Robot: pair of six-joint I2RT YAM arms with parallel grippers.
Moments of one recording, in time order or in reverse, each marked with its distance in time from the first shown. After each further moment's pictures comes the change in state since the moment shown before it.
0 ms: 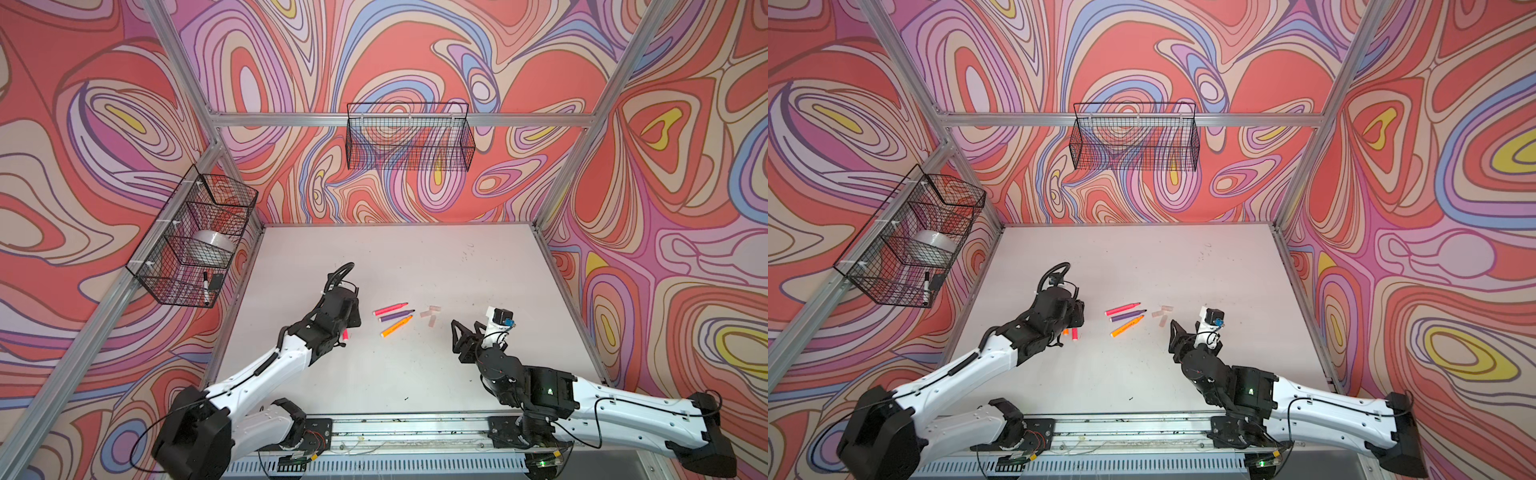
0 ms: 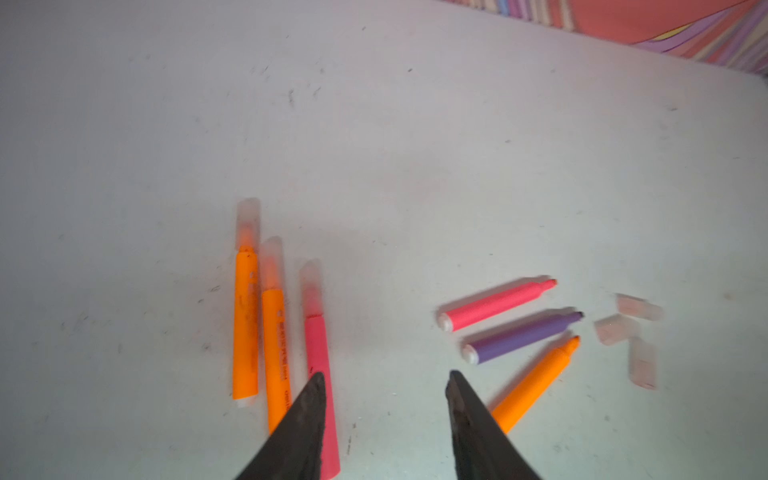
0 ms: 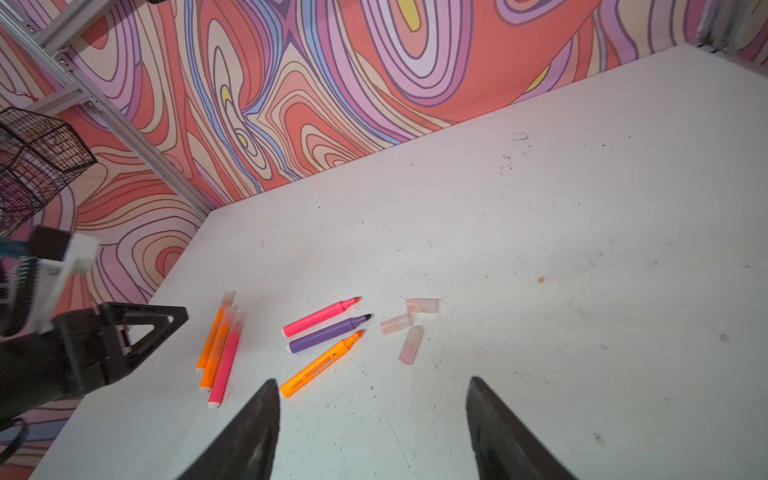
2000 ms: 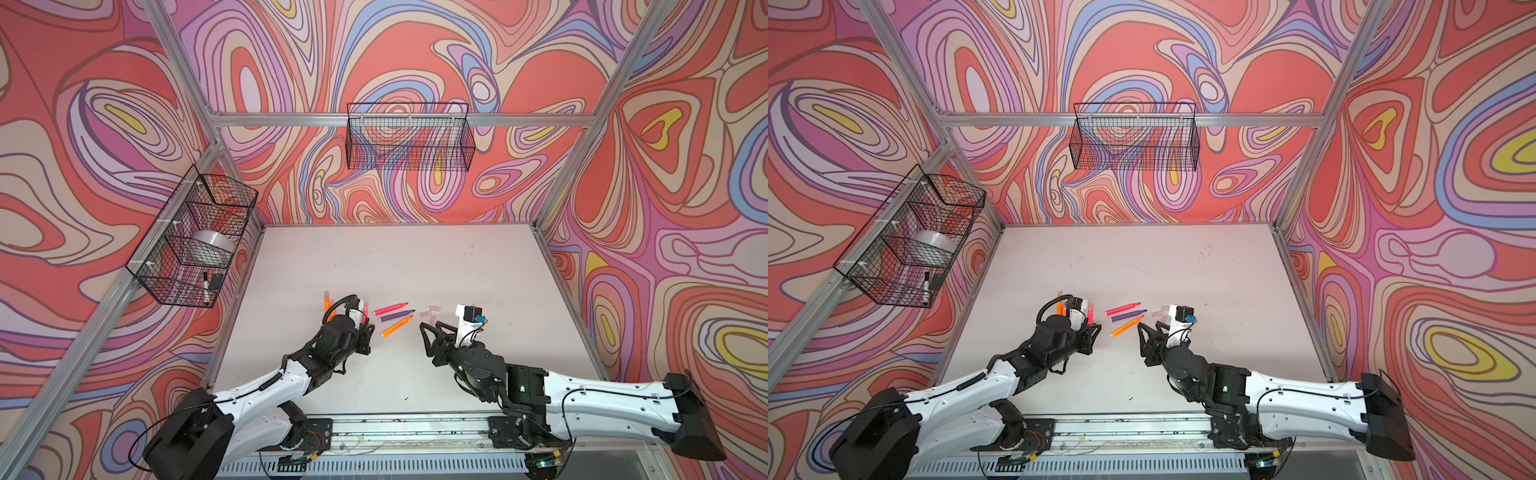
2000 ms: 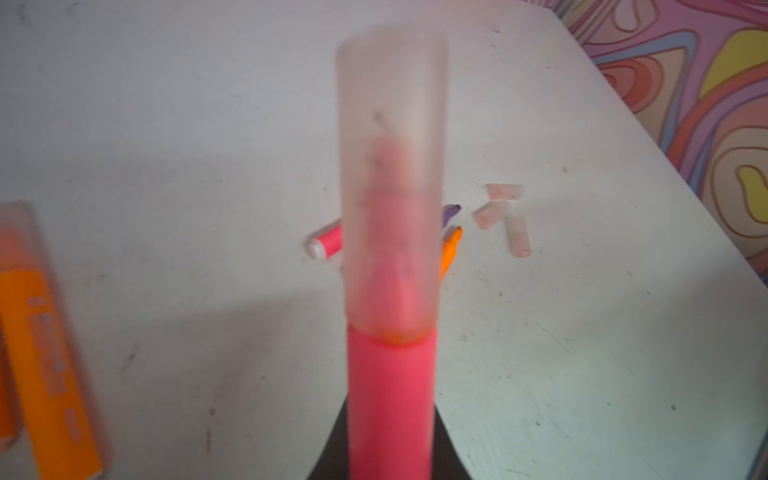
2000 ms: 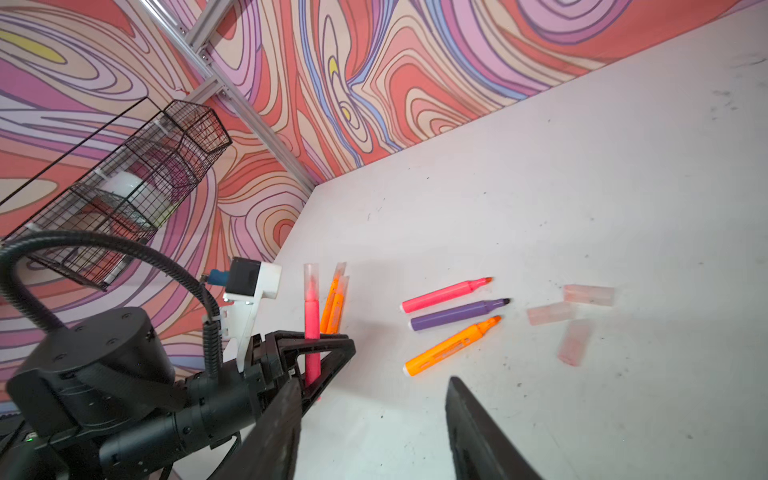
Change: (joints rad) left arm -0.057 0.047 -0.280 0.374 0.190 0.018; right arm 0.051 0.191 0.013 0.389 -0.197 -0.022
